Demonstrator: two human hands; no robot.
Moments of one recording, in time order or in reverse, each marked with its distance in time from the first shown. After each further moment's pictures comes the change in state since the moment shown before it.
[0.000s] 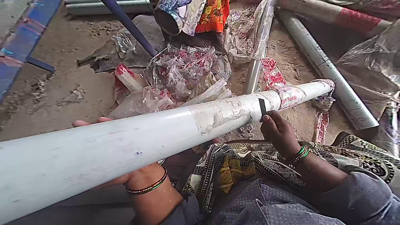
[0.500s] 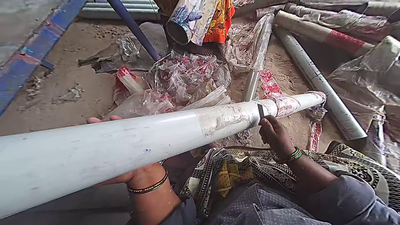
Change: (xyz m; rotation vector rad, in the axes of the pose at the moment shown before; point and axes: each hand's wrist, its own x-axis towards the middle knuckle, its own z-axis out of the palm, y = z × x) left_hand 0.001 -0.001 -0.010 -0.138 -0.078 -0.055; right_hand 0.008 0.001 0.000 0.048 0.014 0.060
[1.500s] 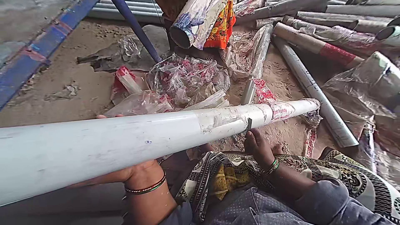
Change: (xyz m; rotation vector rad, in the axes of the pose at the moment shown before) left_hand 0.002 -0.004 0.003 0.191 0.160 0.089; right_hand -0.012 0.001 0.034 -0.076 -0.088 0.093
